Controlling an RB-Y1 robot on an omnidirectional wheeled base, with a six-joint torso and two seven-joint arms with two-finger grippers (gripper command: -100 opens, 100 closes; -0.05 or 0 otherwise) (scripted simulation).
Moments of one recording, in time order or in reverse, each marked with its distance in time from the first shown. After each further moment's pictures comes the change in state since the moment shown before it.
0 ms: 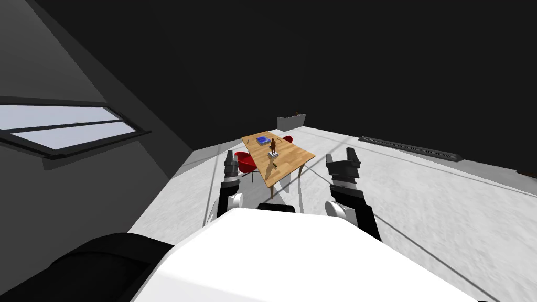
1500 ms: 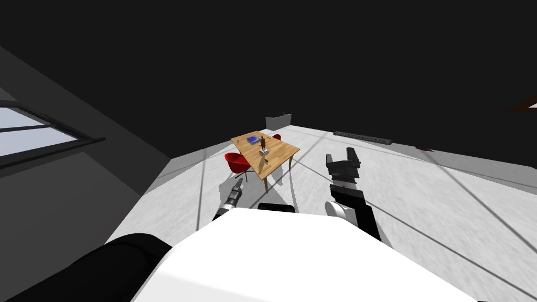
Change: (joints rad) left arm 0.377 0.401 -0.170 0.122 0.182 0.128 0.024; right arm 0.000 0.000 0.000 0.000 0.000 0.000 0.000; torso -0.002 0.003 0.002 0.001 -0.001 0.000
